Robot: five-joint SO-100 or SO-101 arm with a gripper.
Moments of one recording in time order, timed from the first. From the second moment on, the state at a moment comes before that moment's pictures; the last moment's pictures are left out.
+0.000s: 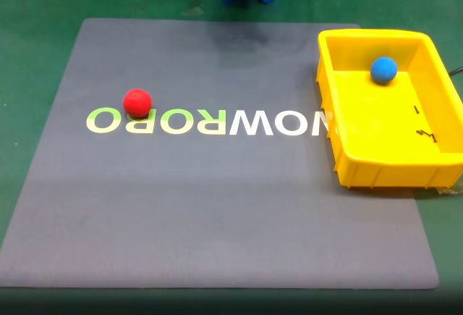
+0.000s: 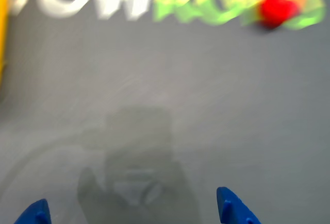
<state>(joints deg) 19.2 166.5 138.8 75.2 -102.0</state>
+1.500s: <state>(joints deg) 34.3 77.8 92.1 43.2 -104.0</state>
